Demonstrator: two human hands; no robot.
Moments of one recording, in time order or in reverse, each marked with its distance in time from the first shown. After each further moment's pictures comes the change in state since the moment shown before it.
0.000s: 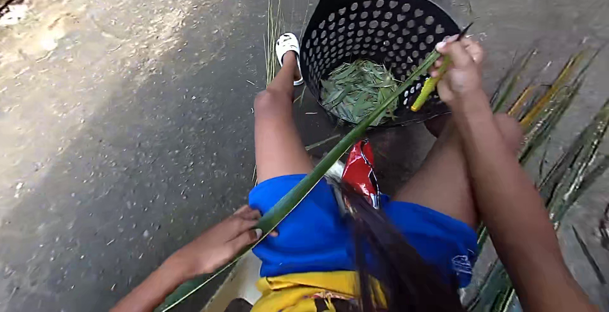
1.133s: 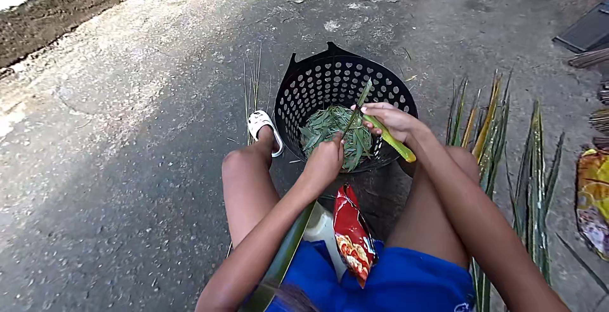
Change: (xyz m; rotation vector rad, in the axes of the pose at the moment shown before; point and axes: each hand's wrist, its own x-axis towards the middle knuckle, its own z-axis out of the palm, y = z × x) left_hand 0.219 0.156 -0.043 0.274 0.275 -0.003; right_hand 0.014 -0.010 0.008 -0.175 -0.423 0.608
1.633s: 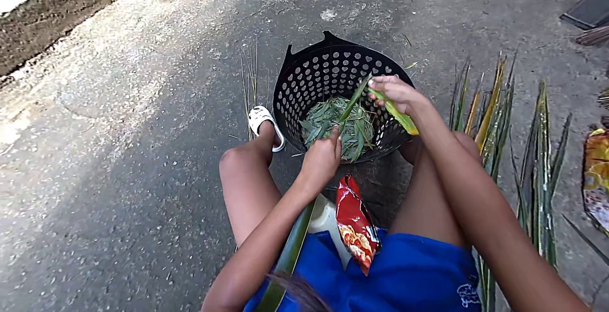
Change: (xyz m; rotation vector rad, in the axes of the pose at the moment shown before) left_hand -0.007 -0.010 0.009 0.031 0.066 0.007; right_hand 0.021 -0.018 -0.014 -0.033 0.298 -0.028
